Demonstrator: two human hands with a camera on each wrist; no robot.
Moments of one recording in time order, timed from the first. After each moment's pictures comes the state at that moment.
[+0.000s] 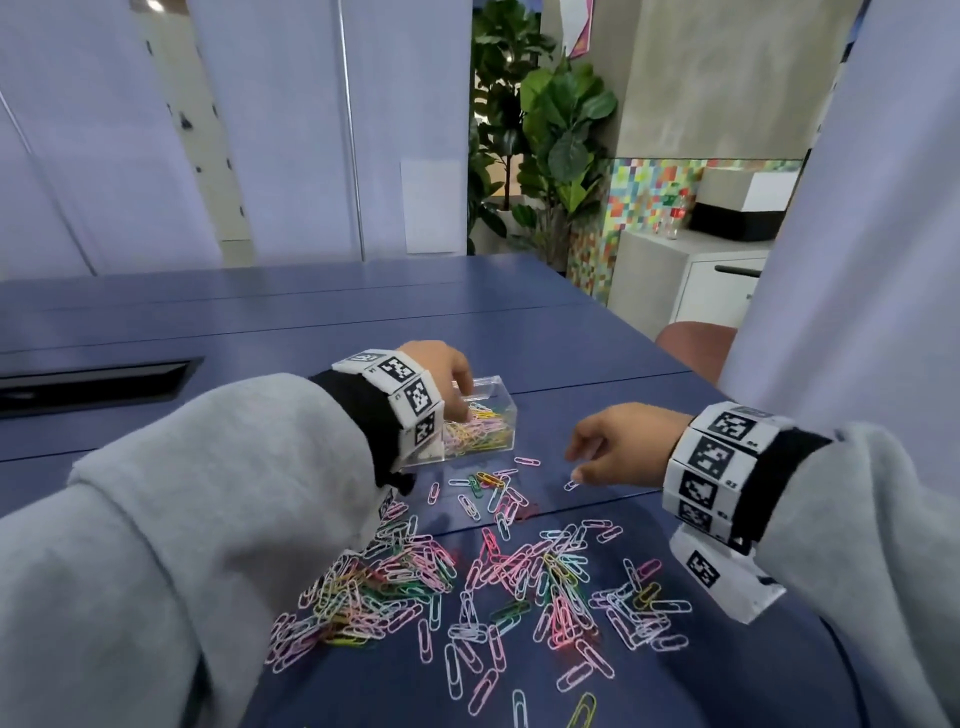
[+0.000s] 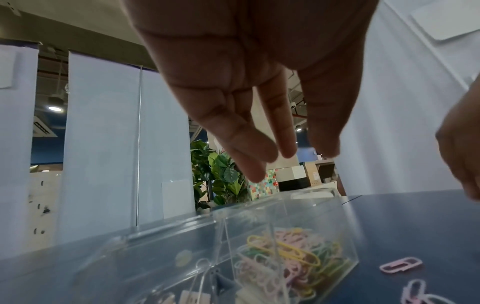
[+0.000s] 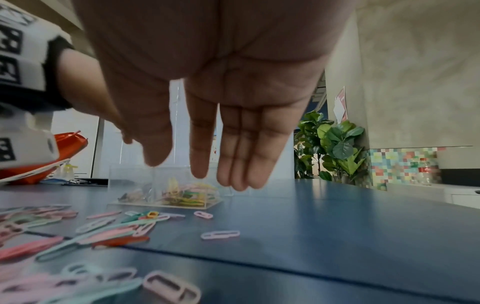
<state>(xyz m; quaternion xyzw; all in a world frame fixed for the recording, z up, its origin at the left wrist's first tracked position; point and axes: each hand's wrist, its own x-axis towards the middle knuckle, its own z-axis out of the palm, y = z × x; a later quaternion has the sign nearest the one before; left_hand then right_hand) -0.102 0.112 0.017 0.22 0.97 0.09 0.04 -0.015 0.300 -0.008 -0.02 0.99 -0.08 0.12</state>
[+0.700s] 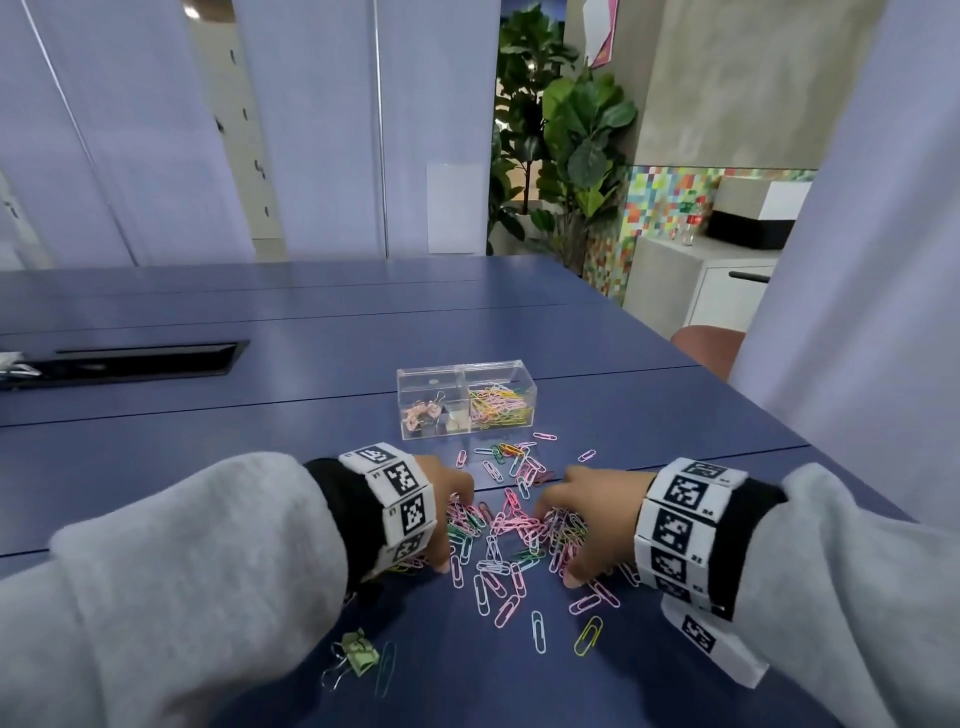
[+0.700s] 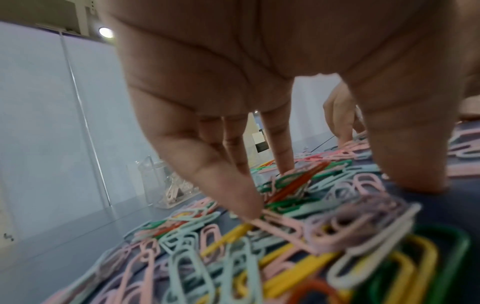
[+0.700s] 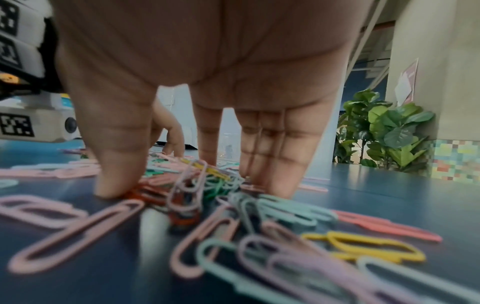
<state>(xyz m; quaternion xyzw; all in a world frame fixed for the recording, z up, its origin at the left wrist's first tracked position) -0.008 0.068 -0.034 0.23 0.94 -0.10 0.23 0.042 0.242 -0.039 -0.08 0.97 0.02 0.23</state>
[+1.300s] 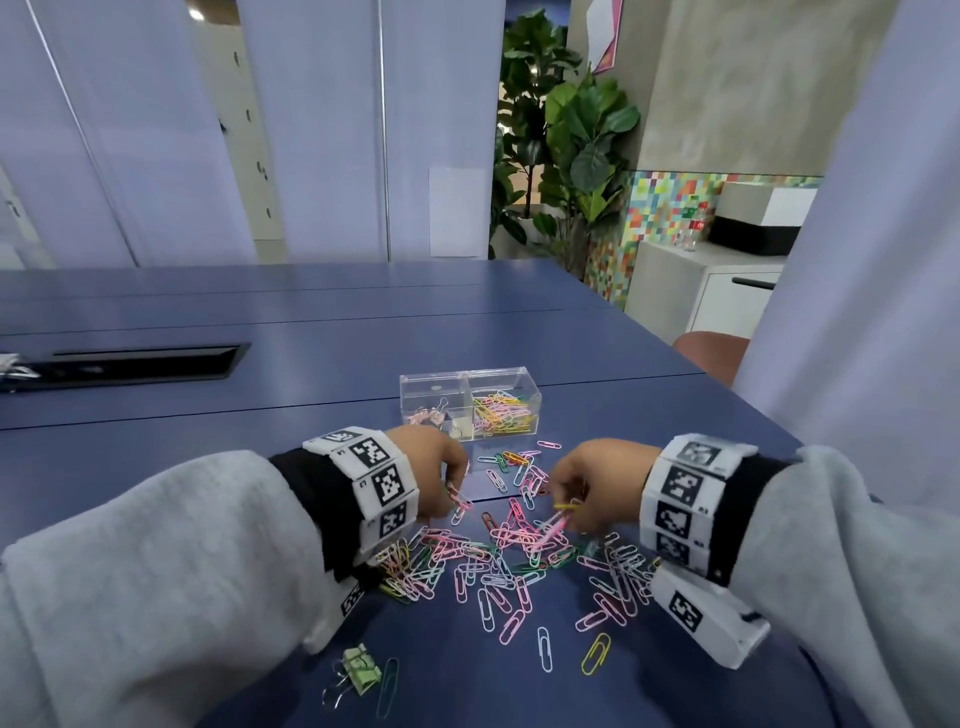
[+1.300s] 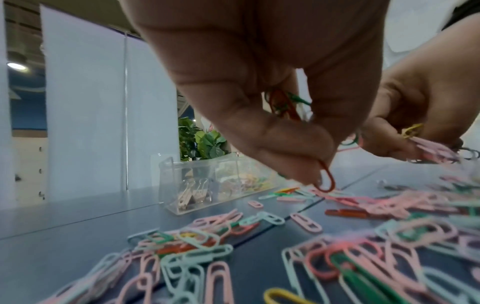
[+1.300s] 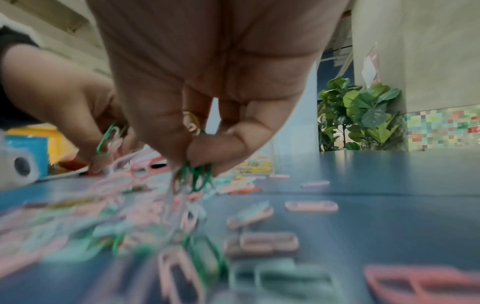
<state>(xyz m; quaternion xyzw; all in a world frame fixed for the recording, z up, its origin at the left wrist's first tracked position) -0.021 0.054 -0.021 0.26 0.96 0.05 0.11 0.016 0.249 -0.028 -0.09 0.98 -0.06 0.16</state>
